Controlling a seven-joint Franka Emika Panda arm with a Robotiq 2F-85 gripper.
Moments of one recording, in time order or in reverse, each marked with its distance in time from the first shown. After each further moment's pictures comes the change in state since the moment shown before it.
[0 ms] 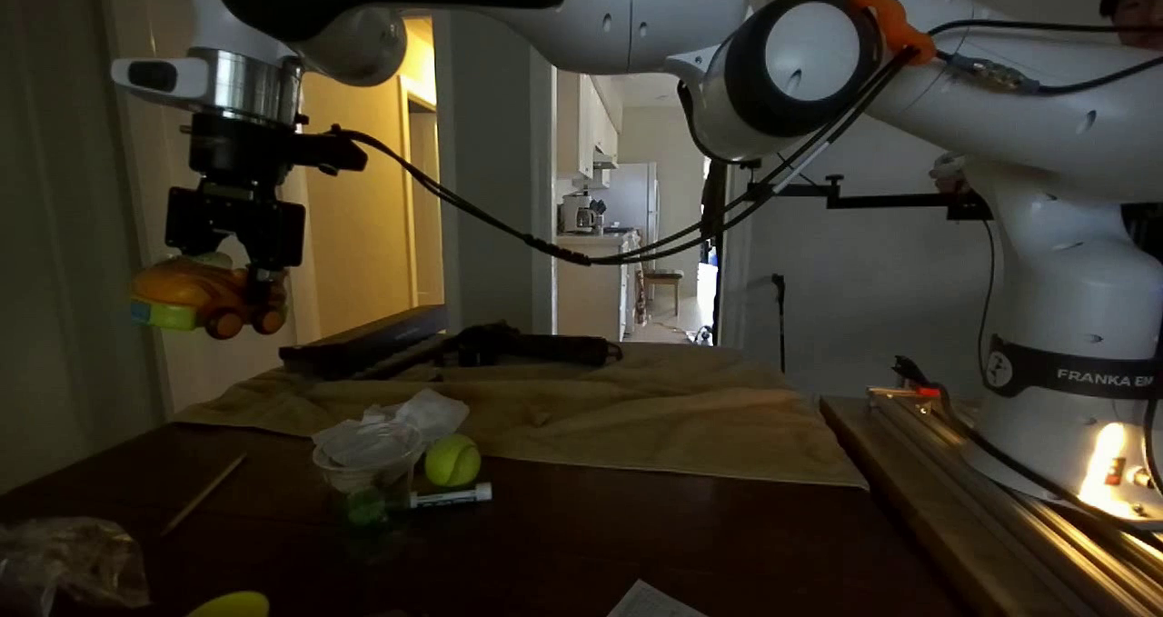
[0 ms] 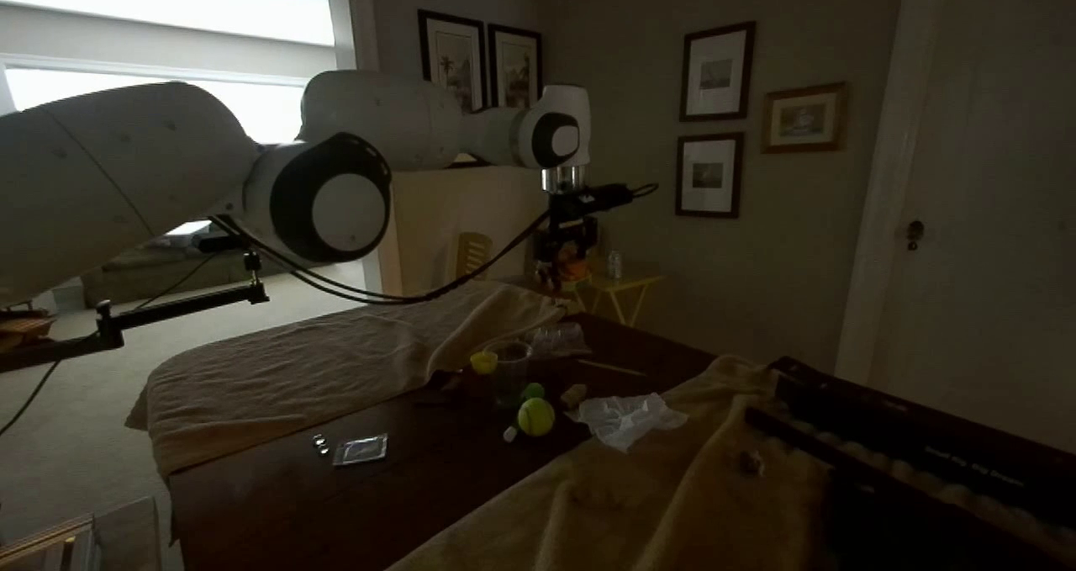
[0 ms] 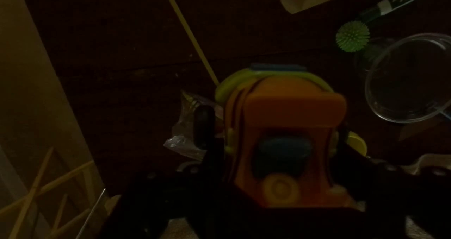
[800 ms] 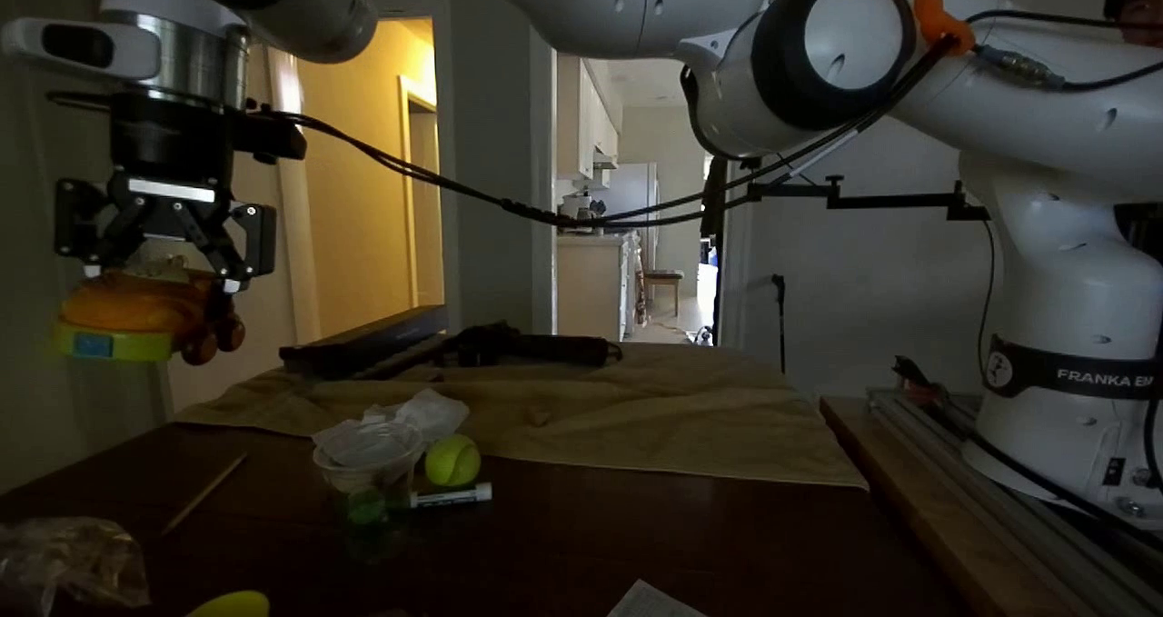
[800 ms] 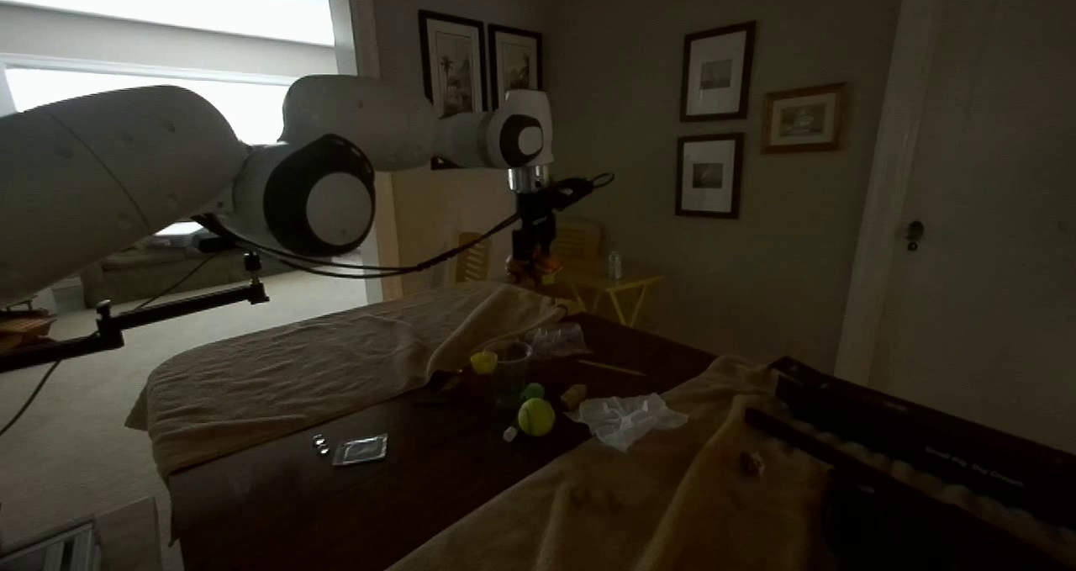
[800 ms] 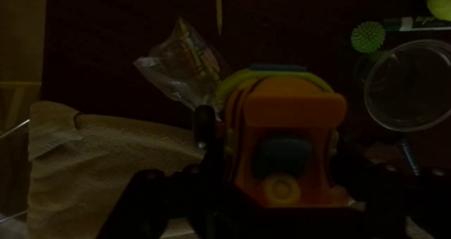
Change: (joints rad) arm 0.105 0.000 -0.001 -0.001 -0.053 -0.001 -0.357
